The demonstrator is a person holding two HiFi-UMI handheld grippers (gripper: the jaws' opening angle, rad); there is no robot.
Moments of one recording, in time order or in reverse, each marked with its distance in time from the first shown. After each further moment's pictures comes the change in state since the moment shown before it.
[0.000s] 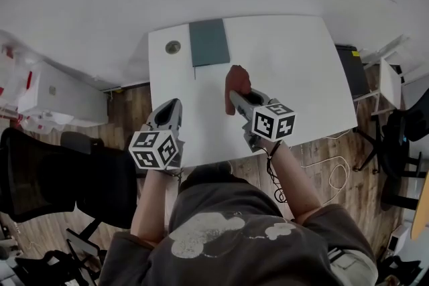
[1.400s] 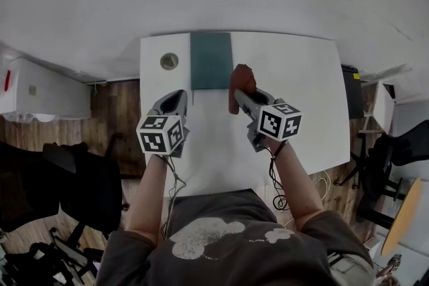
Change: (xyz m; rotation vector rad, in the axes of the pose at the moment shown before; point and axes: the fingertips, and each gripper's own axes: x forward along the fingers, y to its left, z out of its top) left arm 0.155 0.075 0.012 -0.087 0.122 0.026; right arm 0.110 -0.089 0.050 0.000 0.135 -0.015
